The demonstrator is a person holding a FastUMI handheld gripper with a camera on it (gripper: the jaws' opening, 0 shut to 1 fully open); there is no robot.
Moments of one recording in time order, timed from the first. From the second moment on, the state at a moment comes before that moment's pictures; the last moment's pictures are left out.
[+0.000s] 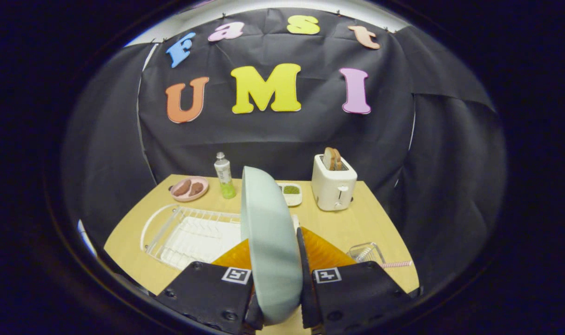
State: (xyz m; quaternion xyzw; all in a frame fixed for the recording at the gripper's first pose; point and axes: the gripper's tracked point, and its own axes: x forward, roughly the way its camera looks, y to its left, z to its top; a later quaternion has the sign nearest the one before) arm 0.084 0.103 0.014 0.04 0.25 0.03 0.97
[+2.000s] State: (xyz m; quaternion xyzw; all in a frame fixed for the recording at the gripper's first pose) arm -0.004 0.054 -0.116 0.14 0.21 0.05 0.96
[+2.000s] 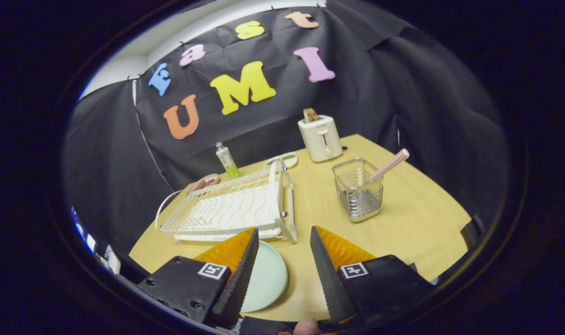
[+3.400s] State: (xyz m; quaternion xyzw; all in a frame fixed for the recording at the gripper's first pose) arm 0.119 -0.102 -0.139 0.11 0.09 0.08 0.99
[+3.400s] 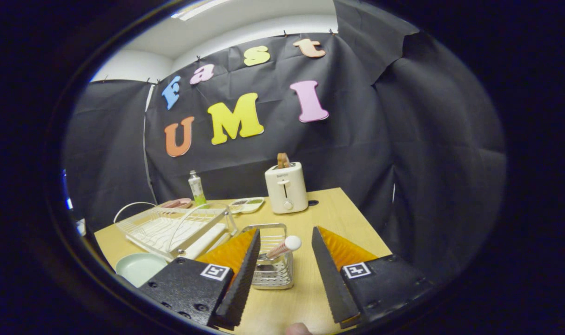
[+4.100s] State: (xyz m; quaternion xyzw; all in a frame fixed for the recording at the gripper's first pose) arm 0.111 -0.099 -0.100 0.15 0.12 0.10 0.98
